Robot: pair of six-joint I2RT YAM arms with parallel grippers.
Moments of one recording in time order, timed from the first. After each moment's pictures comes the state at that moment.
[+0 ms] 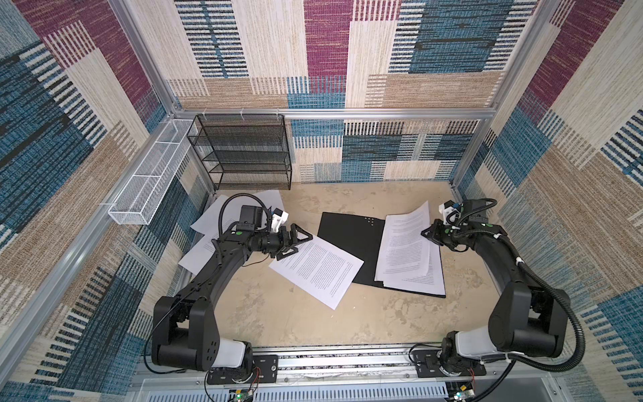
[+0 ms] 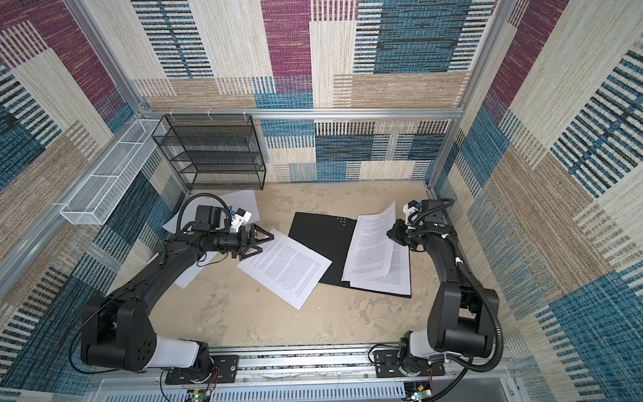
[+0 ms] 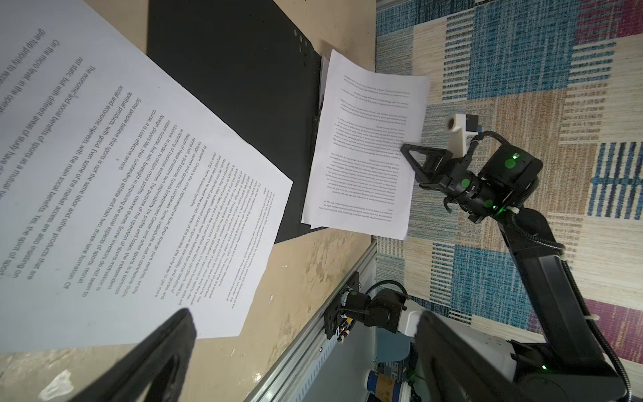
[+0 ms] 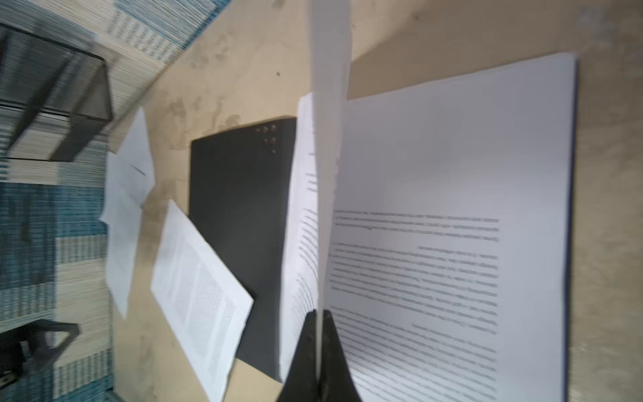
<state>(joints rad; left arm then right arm) -0.14 1.42 1.02 -0.54 0.90 -0.52 -0.22 1.47 1.06 -0.65 -0.48 0.19</state>
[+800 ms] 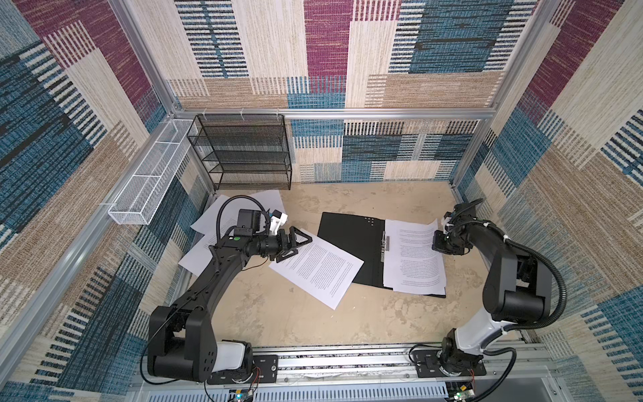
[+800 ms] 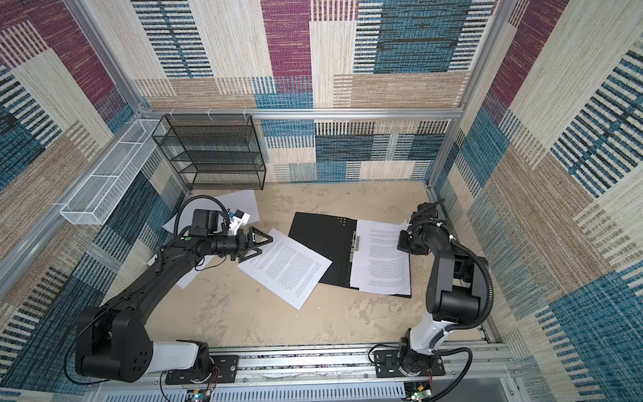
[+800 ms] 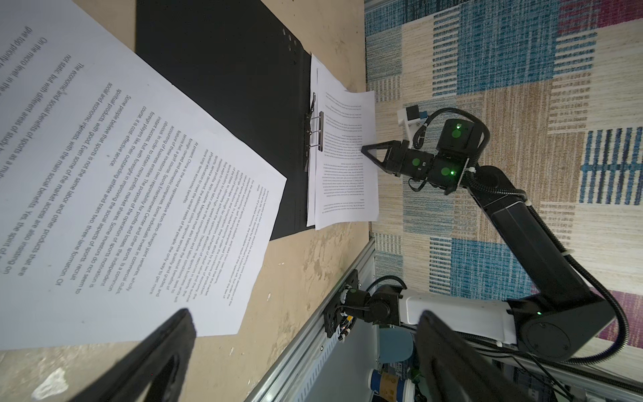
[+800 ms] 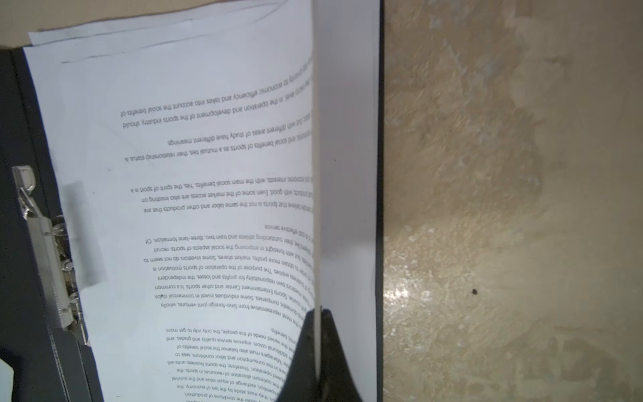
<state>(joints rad) -0.13 1.37 0.98 -0.50 0.92 -0.52 -0.22 1.67 1.12 -0.69 -0.15 0.06</state>
